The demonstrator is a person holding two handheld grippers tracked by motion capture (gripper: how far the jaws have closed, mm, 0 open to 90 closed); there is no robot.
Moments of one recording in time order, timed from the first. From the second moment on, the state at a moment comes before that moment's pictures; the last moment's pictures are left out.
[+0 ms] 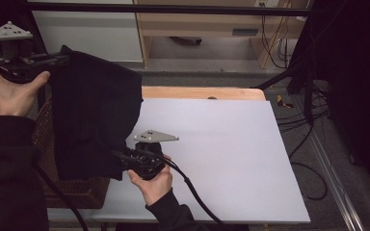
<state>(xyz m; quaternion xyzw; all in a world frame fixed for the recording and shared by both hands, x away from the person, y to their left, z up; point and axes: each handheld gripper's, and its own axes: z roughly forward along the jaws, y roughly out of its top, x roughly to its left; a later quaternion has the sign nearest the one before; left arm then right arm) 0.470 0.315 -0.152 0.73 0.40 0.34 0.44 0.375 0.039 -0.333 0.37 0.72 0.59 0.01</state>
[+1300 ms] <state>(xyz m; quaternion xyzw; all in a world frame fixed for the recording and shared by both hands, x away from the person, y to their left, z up) 0.508 0.390 -0.263 0.68 0.50 0.31 0.43 0.394 0.084 -0.368 0.28 0.75 0.58 0.13</state>
